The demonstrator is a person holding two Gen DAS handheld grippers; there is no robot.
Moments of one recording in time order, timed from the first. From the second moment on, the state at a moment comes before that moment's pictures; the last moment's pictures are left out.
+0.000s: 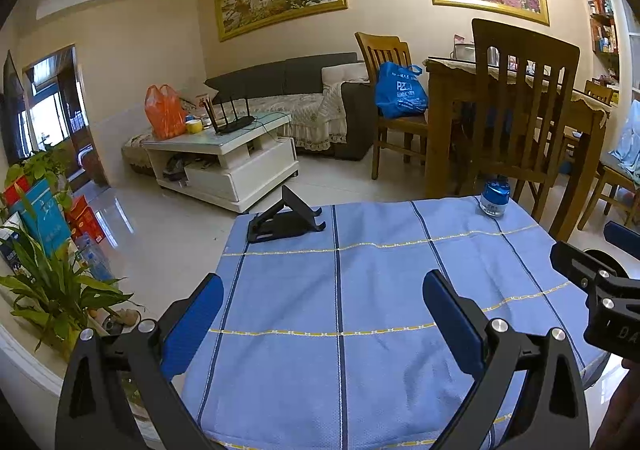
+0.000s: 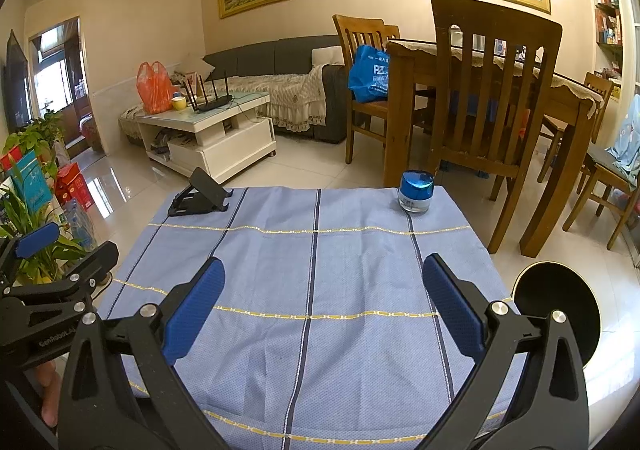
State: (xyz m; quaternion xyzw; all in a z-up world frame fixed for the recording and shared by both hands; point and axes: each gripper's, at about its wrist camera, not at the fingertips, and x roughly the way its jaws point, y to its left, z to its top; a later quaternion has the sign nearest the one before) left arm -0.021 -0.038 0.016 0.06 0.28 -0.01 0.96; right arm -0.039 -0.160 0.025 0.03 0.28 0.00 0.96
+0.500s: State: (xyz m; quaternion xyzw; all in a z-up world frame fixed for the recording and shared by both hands) left arm -0.018 -0.036 0.013 0.05 0.28 -0.02 0.96; right arm -0.040 -0.160 0.024 0.03 0.28 0.00 0.96
